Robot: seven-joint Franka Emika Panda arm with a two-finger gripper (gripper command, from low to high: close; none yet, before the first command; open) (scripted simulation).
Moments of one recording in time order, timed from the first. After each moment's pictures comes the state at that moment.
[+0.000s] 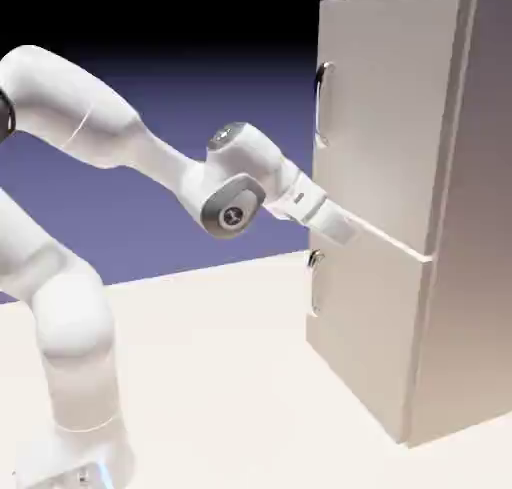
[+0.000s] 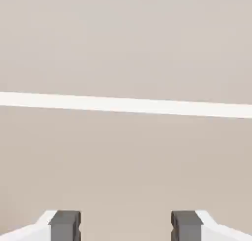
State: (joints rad) arm -0.04 -0.61 0.06 -2.79 0.11 3.03 0.86
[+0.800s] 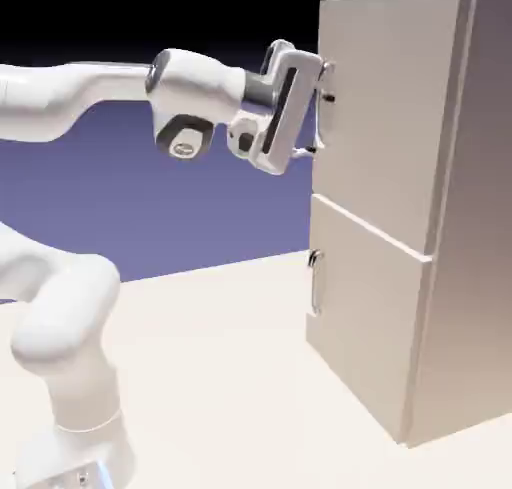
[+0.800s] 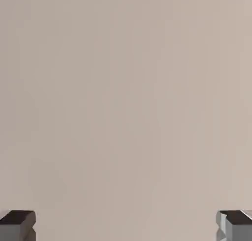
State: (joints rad) arm -0.48 -0.98 0.56 -2.61 1.10 2.94 1.90
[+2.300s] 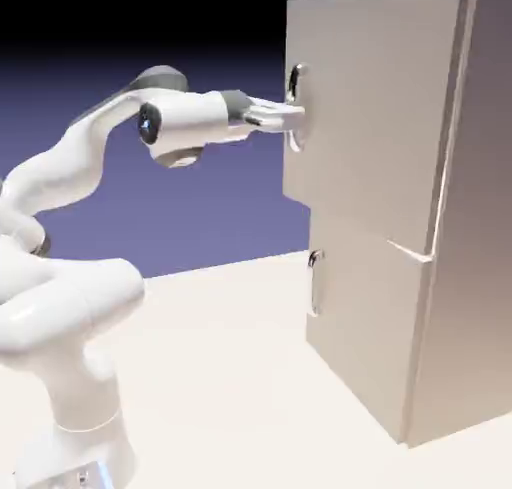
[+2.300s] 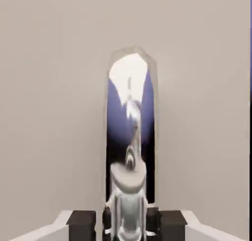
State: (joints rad) arm -0.96 -1.59 0.79 -2.69 2.17 2.21 2.77
